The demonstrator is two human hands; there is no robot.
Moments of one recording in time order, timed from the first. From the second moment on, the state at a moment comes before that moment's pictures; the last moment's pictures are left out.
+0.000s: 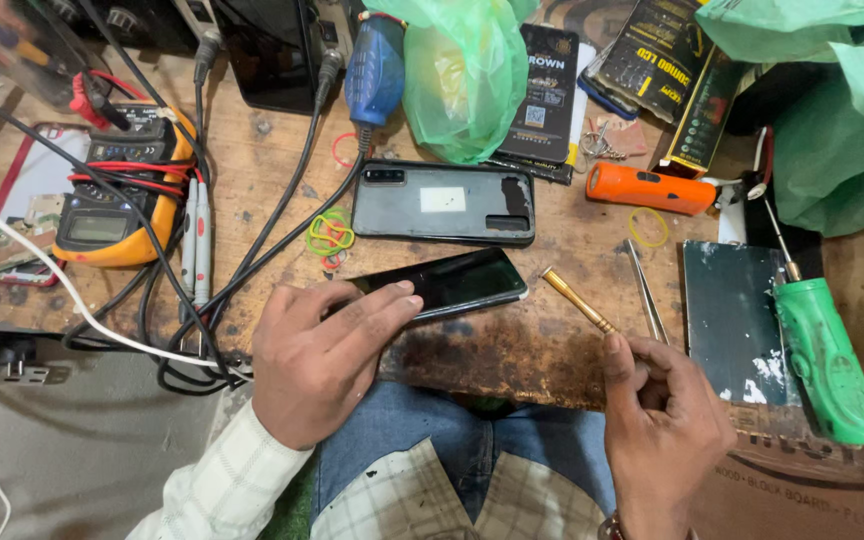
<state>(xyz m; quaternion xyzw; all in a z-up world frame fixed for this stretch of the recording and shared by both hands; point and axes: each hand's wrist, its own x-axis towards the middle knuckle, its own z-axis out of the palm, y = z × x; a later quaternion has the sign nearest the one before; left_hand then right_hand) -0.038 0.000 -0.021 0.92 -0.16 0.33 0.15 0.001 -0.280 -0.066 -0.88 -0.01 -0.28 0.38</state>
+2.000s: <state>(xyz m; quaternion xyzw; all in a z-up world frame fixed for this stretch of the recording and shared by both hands) -0.073 0.025 0.022 0.60 0.08 0.02 0.80 0.064 -0.210 -0.049 -0.83 -0.25 -0.18 0.46</state>
